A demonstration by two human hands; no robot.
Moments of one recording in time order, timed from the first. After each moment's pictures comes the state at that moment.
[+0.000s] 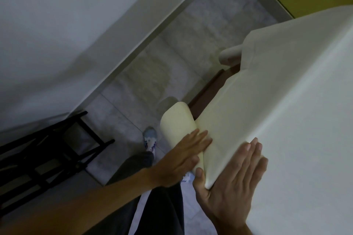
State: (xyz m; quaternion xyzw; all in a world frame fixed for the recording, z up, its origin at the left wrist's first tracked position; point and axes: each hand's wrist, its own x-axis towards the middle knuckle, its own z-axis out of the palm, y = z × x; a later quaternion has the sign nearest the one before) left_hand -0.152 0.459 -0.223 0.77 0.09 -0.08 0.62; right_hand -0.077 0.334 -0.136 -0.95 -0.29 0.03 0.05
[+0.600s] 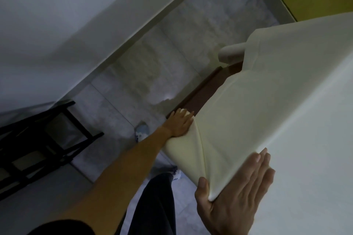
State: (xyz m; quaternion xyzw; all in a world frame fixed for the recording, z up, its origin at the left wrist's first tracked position) left_hand -0.088 0.482 -0.415 0.76 0.24 -0.31 0.51; right_hand -0.081 0.337 -0.141 -0.96 -0.29 0.01 0.04
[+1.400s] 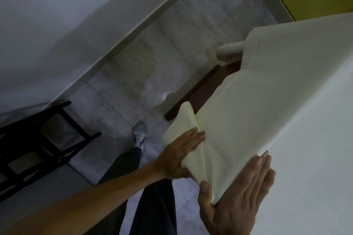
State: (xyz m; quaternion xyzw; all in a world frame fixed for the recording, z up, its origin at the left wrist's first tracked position) left_hand -0.148 0.442 -0.308 0.79 0.08 0.07 0.61; right_hand -0.084 0.341 -0.137 -0.96 -0.27 0.01 0.04
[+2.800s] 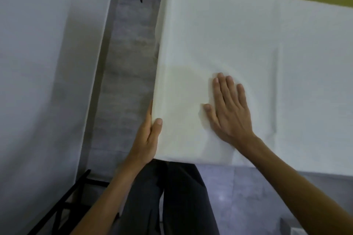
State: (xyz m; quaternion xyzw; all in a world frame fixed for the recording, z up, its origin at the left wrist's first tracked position) left_hand -0.083 0.434 -0.125 0.72 0.21 -0.12 0.65; right_hand 0.025 0.199 -0.144 -0.97 -0.23 0.02 0.06
